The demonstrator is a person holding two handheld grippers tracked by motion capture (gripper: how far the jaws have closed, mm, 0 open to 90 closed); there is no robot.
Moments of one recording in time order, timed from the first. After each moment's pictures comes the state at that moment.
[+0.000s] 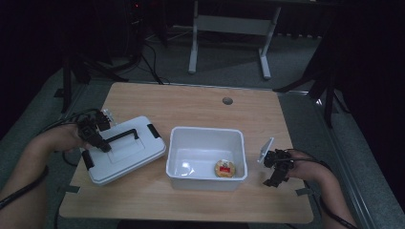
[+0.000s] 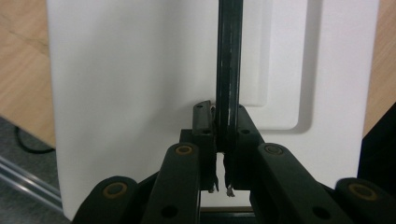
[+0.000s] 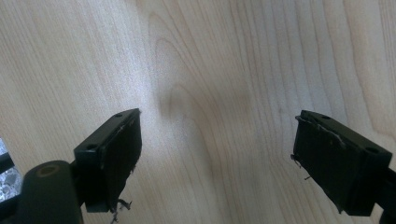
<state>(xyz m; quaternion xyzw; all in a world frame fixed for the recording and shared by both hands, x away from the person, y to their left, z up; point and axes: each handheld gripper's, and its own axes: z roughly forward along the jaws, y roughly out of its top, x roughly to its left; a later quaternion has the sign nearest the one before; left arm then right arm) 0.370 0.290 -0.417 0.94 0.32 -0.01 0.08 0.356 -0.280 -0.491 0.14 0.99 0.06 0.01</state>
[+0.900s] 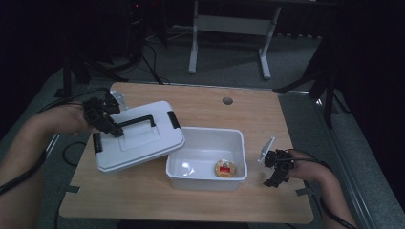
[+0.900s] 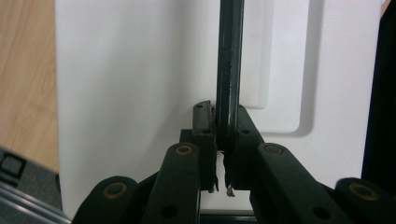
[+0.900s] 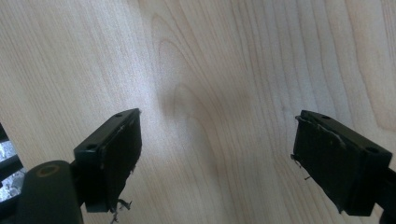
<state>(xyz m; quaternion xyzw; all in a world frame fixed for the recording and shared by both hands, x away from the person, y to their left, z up) 0.361 0.232 -0.326 0.97 0.22 0.02 0.12 0.355 -0.281 -0.489 0.15 0.99 0.06 0.01</state>
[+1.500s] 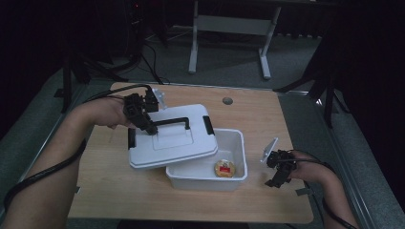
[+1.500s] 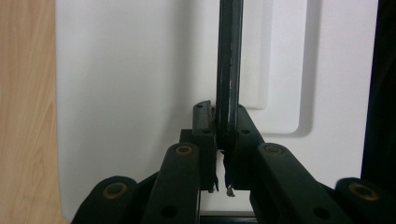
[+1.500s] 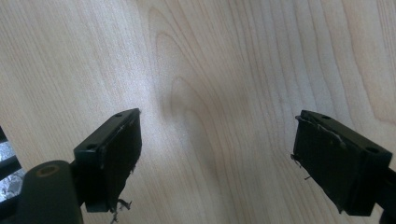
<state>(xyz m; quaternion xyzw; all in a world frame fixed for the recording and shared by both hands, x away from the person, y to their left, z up) 0.375 0.142 -0.315 0.98 0.14 0.01 0.13 0.352 -0.288 -0.488 0.16 0.99 0.07 0.01</state>
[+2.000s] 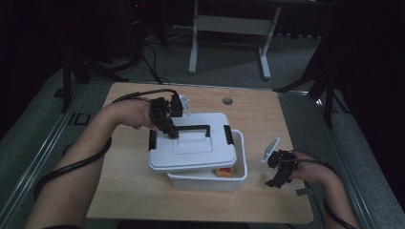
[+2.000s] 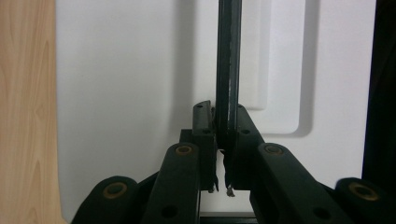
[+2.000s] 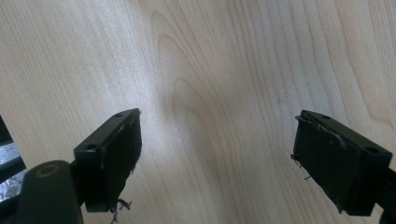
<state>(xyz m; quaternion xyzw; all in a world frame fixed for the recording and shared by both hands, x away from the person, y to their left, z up) 0.382 0.085 -0.328 0.99 0.07 -0.01 0.13 0.350 -0.290 -0.485 0.16 0.98 0.08 0.01</state>
